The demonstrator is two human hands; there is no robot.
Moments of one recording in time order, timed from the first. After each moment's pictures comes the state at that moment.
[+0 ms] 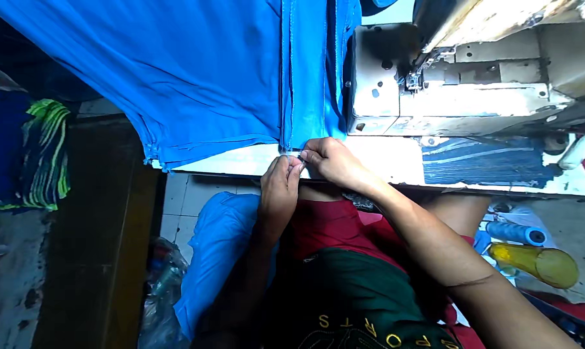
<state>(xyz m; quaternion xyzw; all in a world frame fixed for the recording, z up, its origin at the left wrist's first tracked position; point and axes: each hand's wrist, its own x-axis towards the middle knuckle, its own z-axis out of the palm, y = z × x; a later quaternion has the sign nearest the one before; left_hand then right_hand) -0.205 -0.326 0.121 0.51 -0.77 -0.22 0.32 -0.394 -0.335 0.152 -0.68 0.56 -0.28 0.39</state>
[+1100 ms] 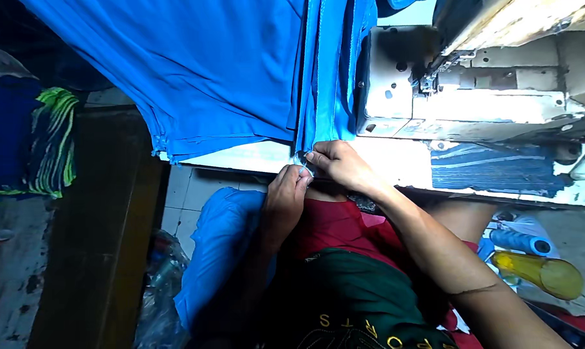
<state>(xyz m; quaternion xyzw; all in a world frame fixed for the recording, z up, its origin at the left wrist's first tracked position) -0.195 -0.307 0.125 0.50 -0.79 -0.21 0.29 -0.389 -0.334 0.147 -0.67 0.54 -0.30 0.42</state>
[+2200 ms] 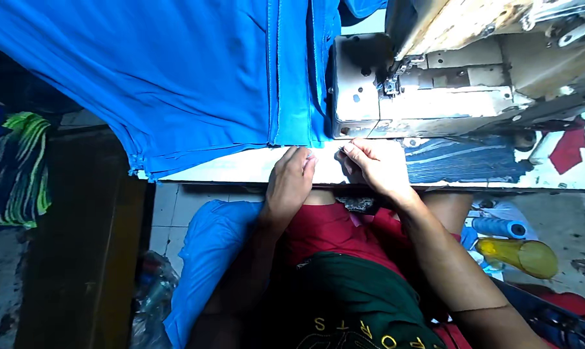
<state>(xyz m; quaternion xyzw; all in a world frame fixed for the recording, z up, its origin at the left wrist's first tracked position) -0.251 -0.343 0.132 0.44 -0.84 -0.20 0.26 -0.465 -0.289 0.137 -0.57 0.60 -0.43 0.36</state>
